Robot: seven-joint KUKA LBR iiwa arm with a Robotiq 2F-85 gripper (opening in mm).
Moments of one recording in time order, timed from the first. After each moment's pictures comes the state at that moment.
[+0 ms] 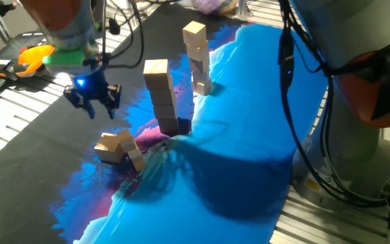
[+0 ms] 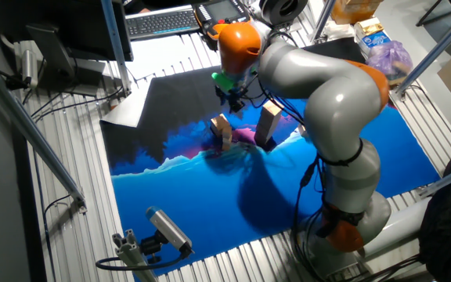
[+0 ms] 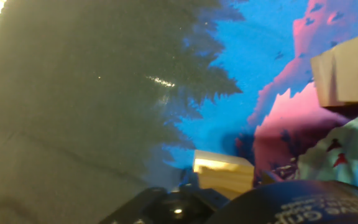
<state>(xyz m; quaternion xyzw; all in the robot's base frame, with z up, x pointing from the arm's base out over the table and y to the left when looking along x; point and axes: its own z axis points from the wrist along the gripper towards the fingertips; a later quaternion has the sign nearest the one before) 0.583 0.180 0.145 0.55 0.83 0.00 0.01</state>
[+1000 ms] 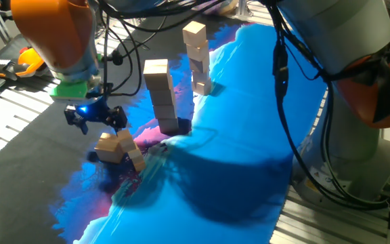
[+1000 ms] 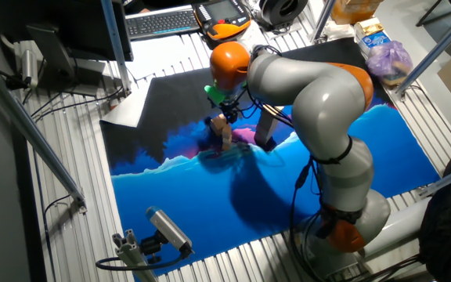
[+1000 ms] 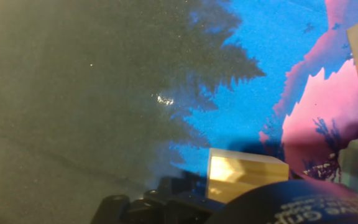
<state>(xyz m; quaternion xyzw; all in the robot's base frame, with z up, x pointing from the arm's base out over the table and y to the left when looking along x) 0.588 0.194 0.088 0.56 0.83 0.00 0.04</state>
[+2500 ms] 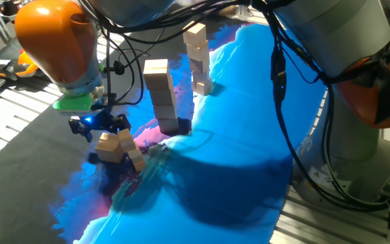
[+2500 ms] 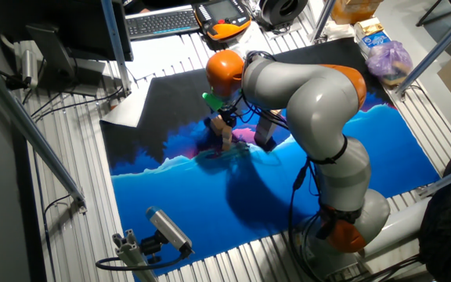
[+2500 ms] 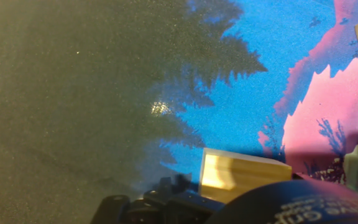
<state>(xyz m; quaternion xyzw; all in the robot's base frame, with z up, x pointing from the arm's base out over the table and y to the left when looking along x) 0.580 0.195 0.062 0.55 0.84 -0.01 0.05</state>
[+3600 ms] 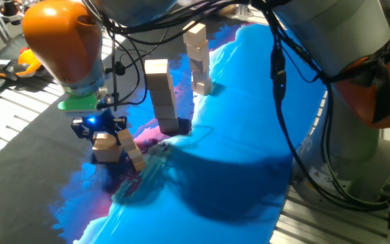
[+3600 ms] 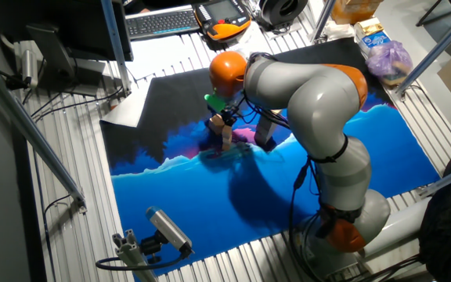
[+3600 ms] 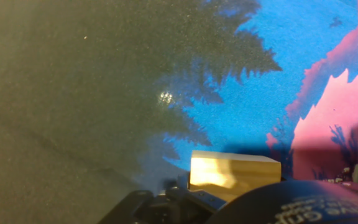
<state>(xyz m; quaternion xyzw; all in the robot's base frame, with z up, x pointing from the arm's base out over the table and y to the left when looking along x) 0.583 0.194 0.057 0.51 0.86 0.02 0.03</state>
